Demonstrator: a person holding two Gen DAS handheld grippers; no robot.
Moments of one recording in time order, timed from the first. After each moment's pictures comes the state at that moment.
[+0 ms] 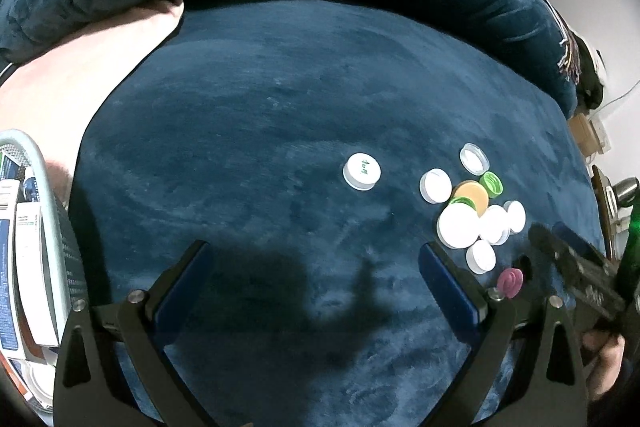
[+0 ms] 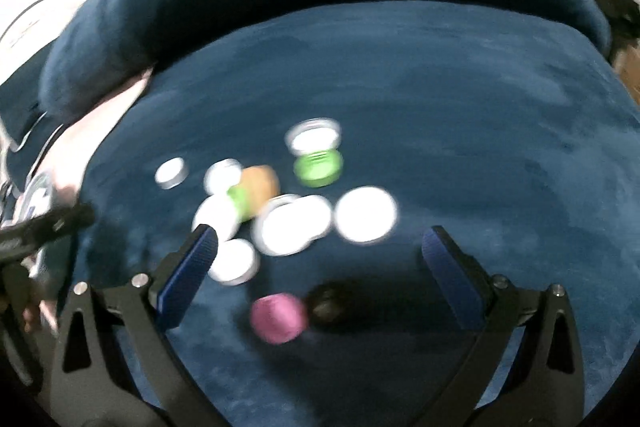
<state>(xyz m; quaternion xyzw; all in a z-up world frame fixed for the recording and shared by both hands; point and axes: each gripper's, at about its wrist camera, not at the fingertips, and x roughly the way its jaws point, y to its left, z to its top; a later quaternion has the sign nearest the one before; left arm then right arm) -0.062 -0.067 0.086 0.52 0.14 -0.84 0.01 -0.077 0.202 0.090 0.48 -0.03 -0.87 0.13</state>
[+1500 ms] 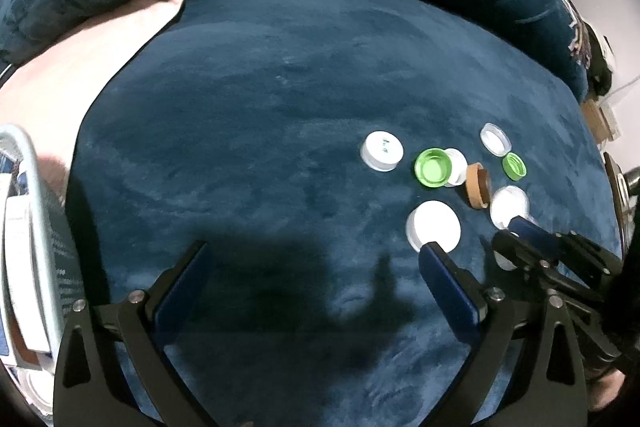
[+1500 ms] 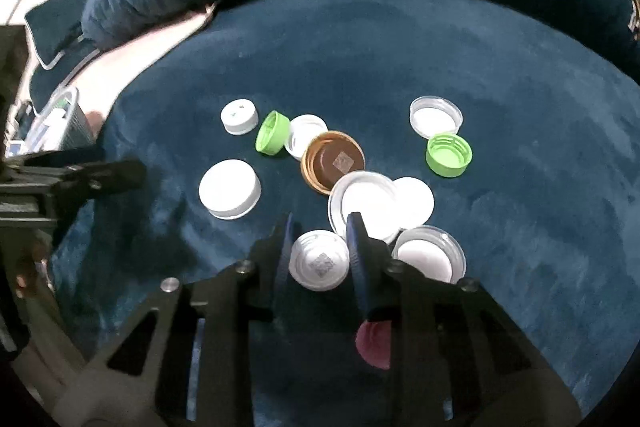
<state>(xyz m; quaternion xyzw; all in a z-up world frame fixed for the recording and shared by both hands) -0.066 -0.066 0.065 0.54 0.12 -0.84 0.01 -0.065 0.136 0.071 0.49 0.06 -0.83 0.25</state>
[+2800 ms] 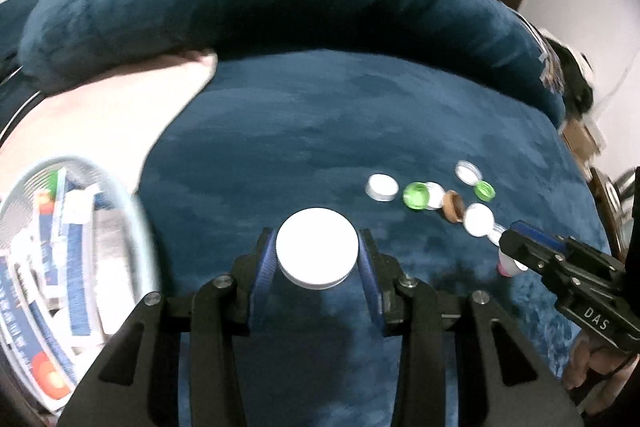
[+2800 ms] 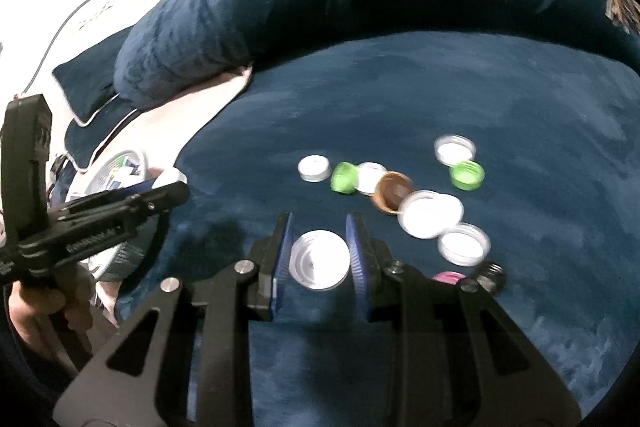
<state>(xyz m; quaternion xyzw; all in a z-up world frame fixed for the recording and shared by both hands) -0.003 -0.110 0.130 0.45 0.12 -0.89 0.03 -0.021 0.116 0.134 0.44 -0.03 -0.86 0.27</state>
